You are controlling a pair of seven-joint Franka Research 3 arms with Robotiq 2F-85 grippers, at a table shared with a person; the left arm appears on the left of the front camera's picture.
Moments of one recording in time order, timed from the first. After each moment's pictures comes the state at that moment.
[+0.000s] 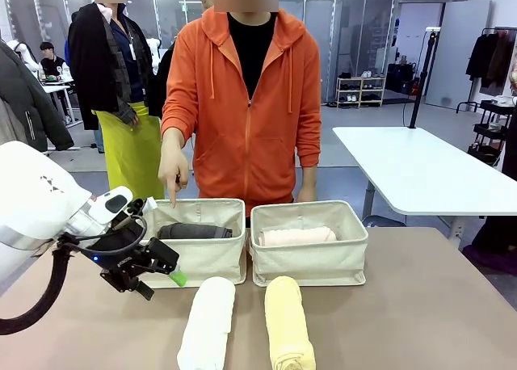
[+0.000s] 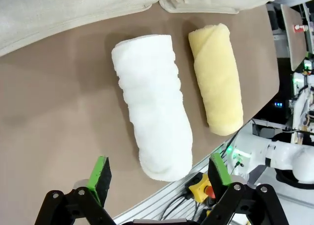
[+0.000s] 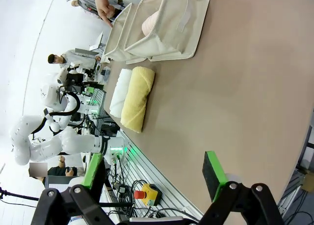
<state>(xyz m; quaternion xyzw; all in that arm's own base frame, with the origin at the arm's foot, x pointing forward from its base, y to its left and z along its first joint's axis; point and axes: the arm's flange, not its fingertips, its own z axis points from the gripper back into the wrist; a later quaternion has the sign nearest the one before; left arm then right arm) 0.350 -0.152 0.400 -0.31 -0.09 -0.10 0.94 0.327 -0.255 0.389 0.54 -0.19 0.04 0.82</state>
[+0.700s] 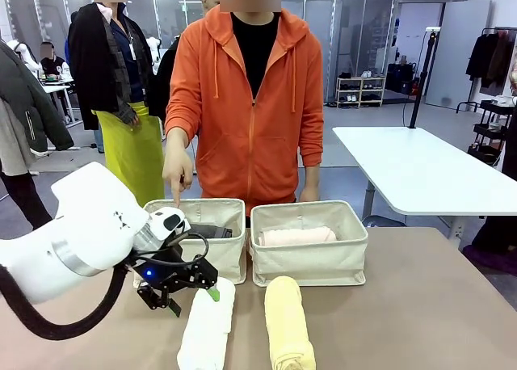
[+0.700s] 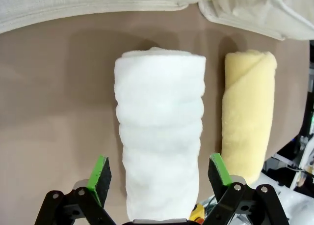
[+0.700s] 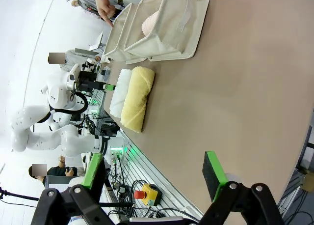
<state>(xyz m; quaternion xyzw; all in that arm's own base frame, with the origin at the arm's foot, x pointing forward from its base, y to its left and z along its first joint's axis) 0.375 -0.221 0.350 -0.24 -0.07 0.00 0.97 0.327 -0.255 0.389 0.54 -0.19 0.04 0.82</state>
